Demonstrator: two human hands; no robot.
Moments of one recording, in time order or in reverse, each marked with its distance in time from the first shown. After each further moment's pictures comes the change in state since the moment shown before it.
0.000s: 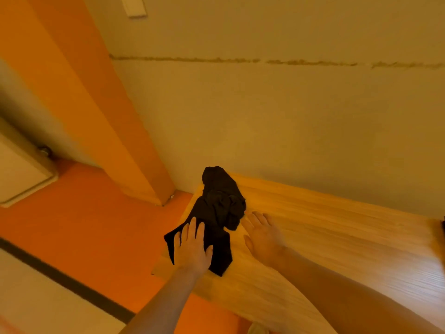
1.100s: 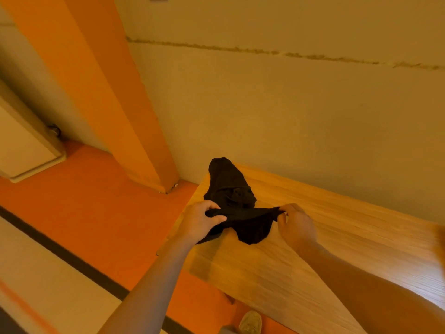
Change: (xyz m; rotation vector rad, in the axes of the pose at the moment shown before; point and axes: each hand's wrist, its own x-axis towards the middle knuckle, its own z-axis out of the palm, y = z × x) left_hand -0.005 0.001 -0.064 -0.916 0.049 0.098; right_hand -0.019 0.043 0.002 0.496 0.300 0.399
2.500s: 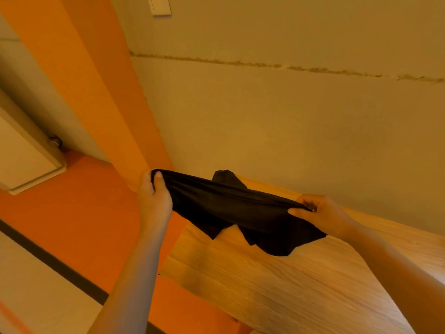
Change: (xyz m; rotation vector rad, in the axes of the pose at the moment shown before) left_hand 0.006 0.054 -0.093 -0.403 0.667 -0.037; right_hand 0.033 -0.024 -0.099 0.378 -0.355 -0.018
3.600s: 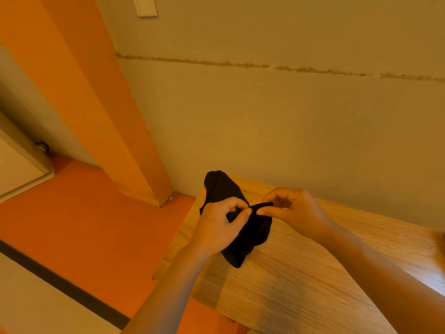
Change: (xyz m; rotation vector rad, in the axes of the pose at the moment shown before) left_hand -0.066 -0.010 0.063 0.172 -0.742 0.333; right_hand -0.025 -0.057 0.025 0.180 0.025 -0.307
